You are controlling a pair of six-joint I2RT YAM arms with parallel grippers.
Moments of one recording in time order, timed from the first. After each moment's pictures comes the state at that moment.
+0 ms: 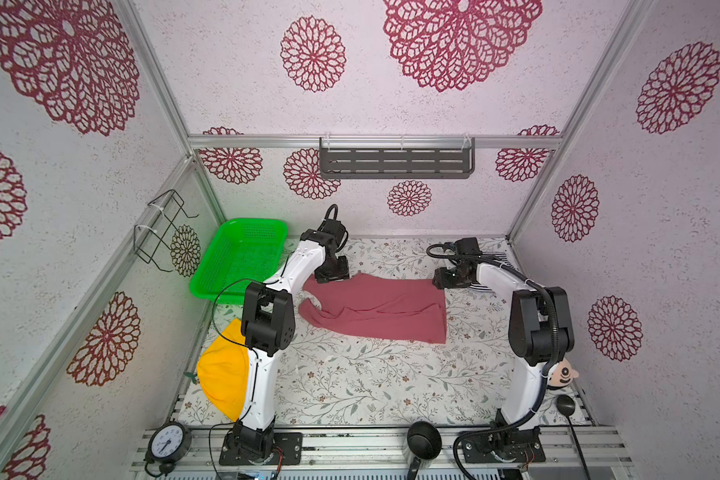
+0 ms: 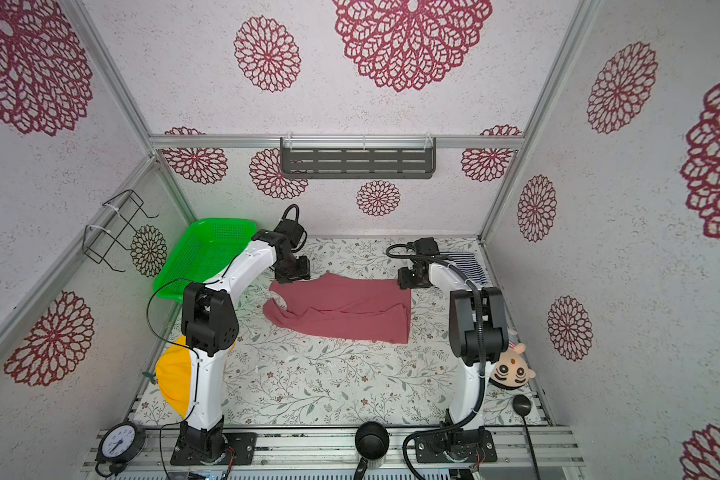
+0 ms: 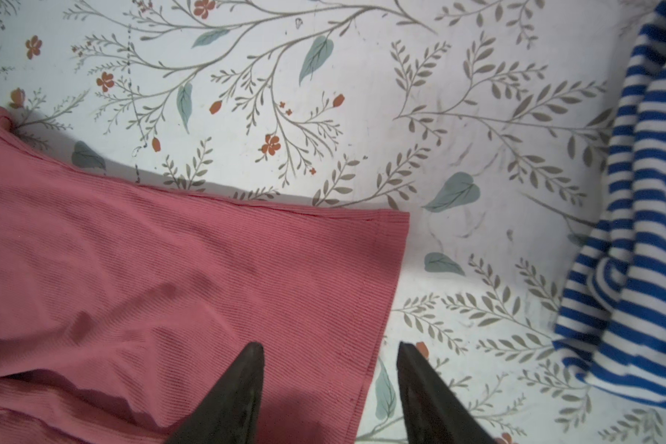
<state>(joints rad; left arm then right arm) -0.35 2.22 2.03 -1.05 -0.02 -0.46 0.15 1.97 1.46 -0.54 -0.16 0.02</state>
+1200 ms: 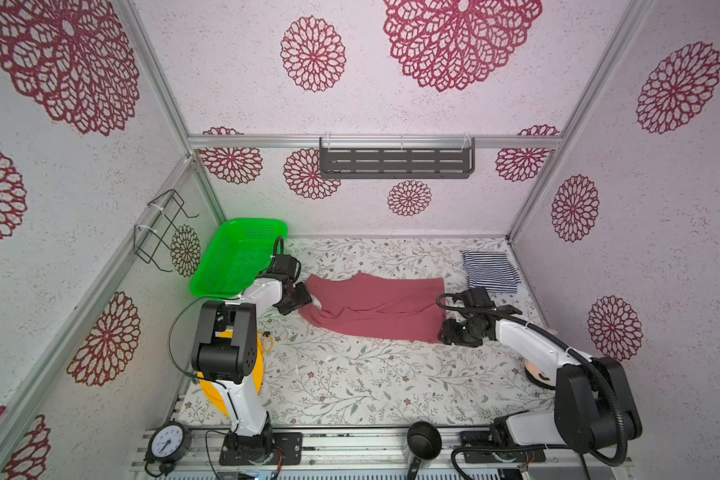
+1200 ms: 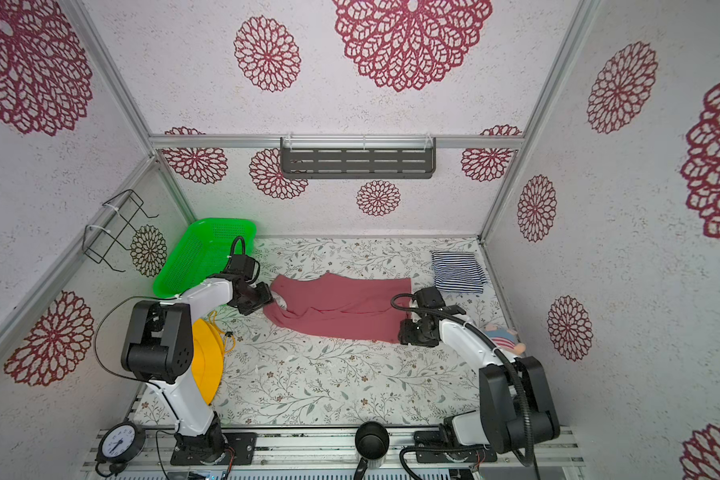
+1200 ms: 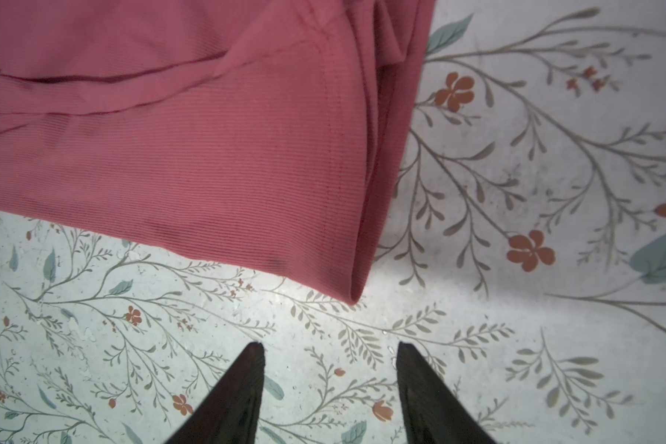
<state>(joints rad) -0.10 1.87 1.21 -0.50 0.07 -0.56 0.26 1.40 0.81 -0.64 -0.18 0.29</state>
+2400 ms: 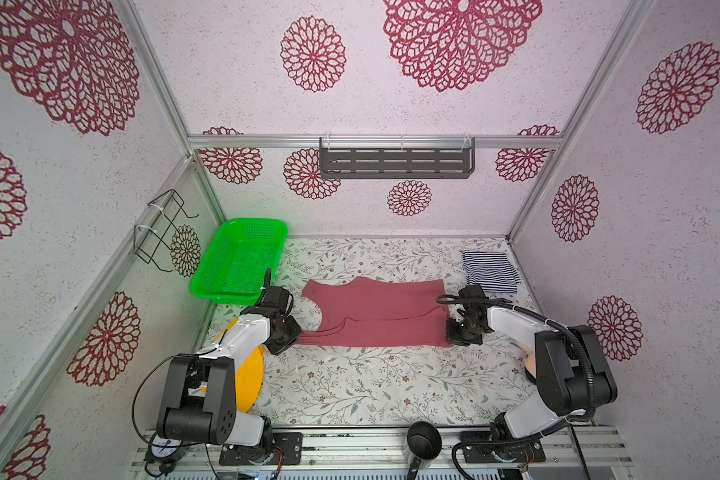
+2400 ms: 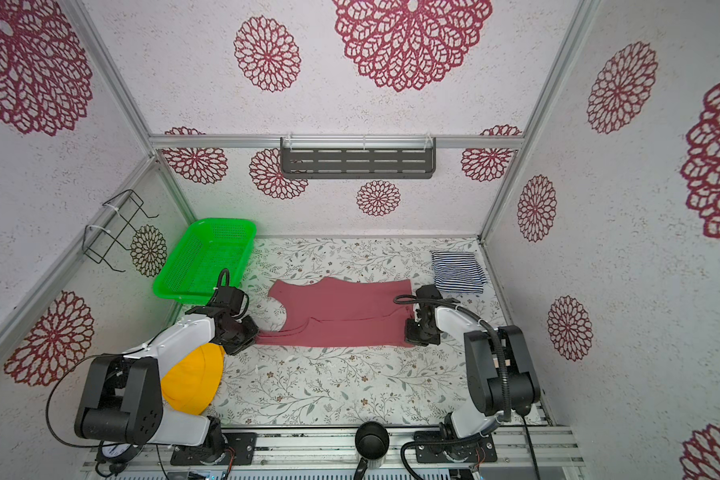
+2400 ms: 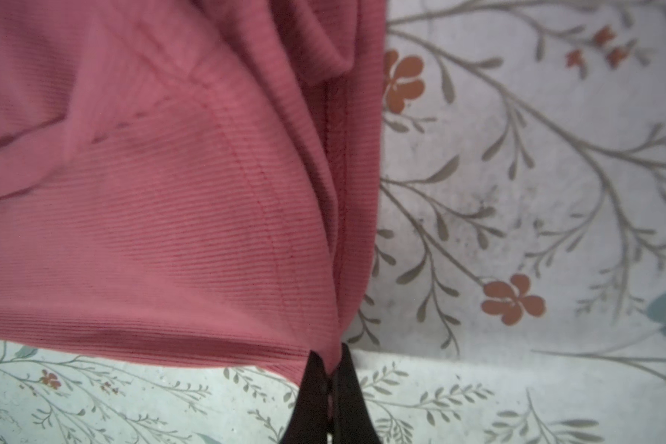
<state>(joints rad) -0.11 1.46 0.81 -0.66 0.05 -0.78 0.20 1.59 0.87 -0.65 -0.15 0.27</state>
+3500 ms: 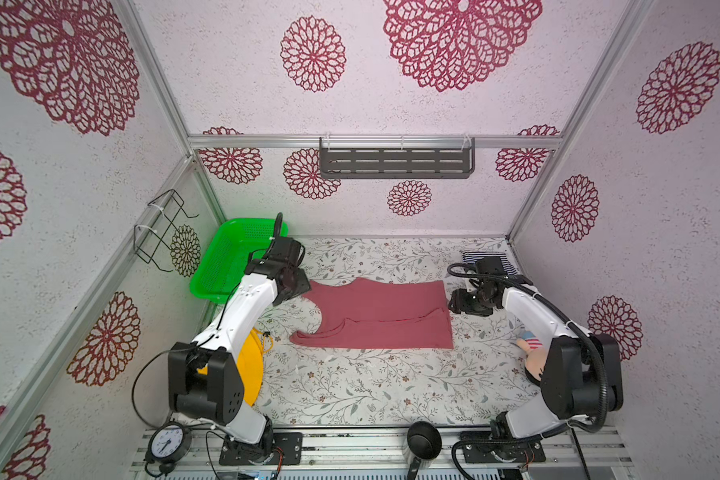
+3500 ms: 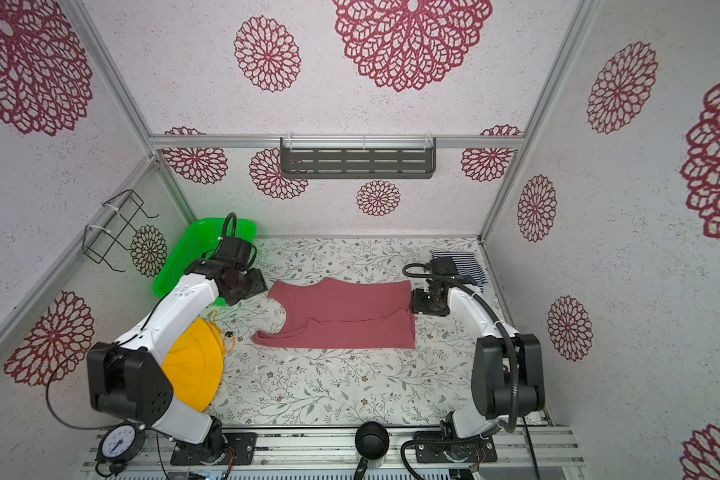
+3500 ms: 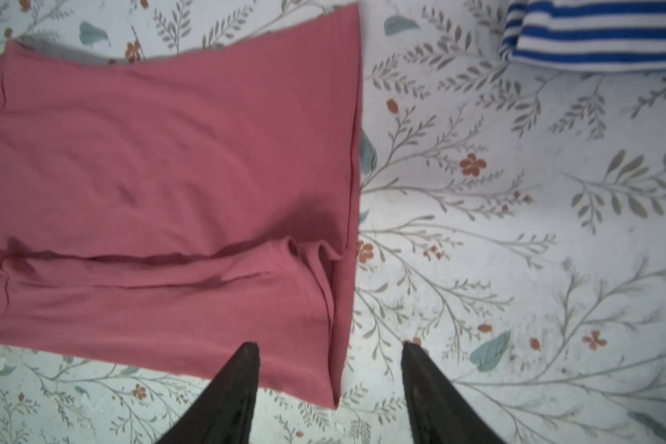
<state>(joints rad) -0.26 1.67 1.49 -0.88 -0.16 -0.59 0.11 1.60 1.17 -0.71 -0.16 0.15</state>
